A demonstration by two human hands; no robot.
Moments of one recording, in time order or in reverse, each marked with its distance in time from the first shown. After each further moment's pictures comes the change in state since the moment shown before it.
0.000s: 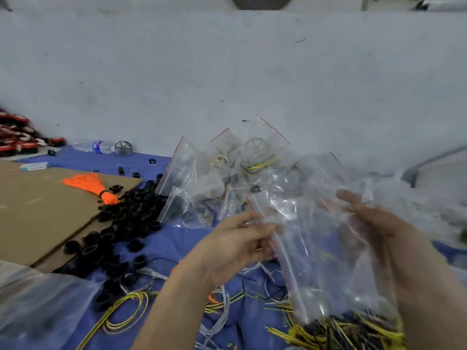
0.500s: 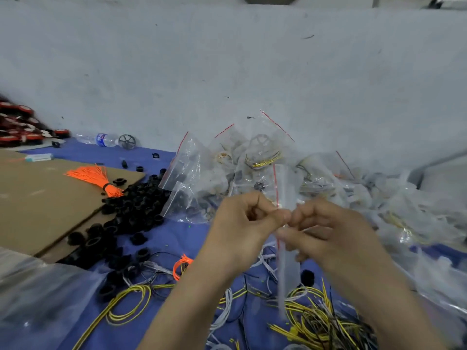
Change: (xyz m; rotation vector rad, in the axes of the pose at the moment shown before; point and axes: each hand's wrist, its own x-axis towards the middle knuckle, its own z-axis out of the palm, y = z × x) left_hand -0.026 0.021 0.031 0.562 0.236 0.437; right_hand -0.028 0.012 0.064 -0.736 -0.086 -0.237
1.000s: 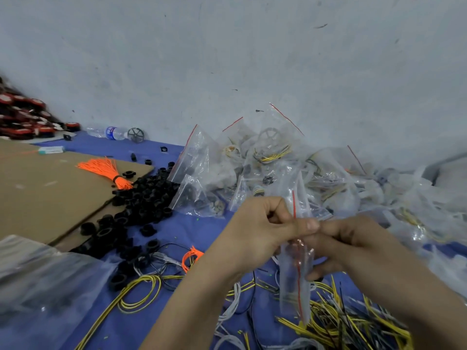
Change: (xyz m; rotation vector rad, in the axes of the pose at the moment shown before) left_hand 0.000 -0.008 0.001 -0.027 -0.174 -0.080; right_hand -0.003 0.003 -0.015 0.020 -0.296 0.146
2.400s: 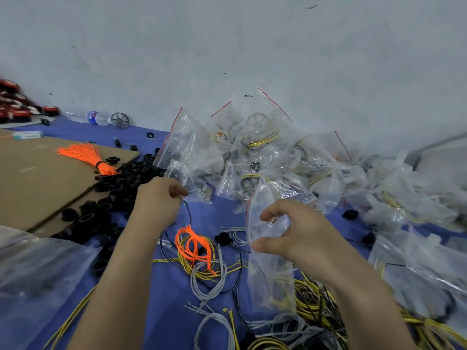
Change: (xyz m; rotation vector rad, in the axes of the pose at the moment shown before) left_hand 0.016 -0.068 -0.112 0.869 0.524 -0.240; right_hand 0.021 0.029 0.025 -0.438 0.133 -0.053
